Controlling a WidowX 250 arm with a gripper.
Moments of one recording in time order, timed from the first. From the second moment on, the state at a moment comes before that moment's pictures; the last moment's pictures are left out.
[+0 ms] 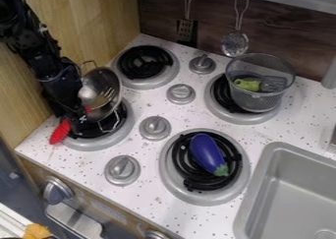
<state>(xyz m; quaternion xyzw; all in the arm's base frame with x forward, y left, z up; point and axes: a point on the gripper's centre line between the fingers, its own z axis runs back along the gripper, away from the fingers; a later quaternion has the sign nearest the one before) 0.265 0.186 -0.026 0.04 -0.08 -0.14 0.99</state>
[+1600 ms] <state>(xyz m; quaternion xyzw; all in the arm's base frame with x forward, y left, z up) 0.257 0.168 0.004 0.06 -0.06 -0.12 0.99</state>
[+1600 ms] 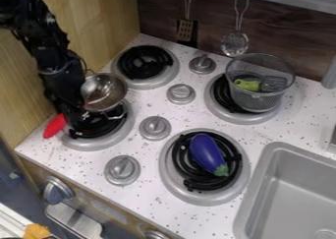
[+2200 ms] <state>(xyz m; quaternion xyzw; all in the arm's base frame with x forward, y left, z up) 0.259 0.160 0.028 0.07 -0.06 -0.11 0.99</state>
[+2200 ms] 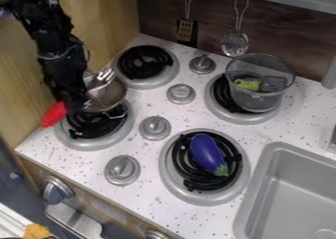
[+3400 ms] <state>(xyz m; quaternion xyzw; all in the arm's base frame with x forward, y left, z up) 0.354 0.050 0.028 -0.01 -0.11 -0.17 0.98</state>
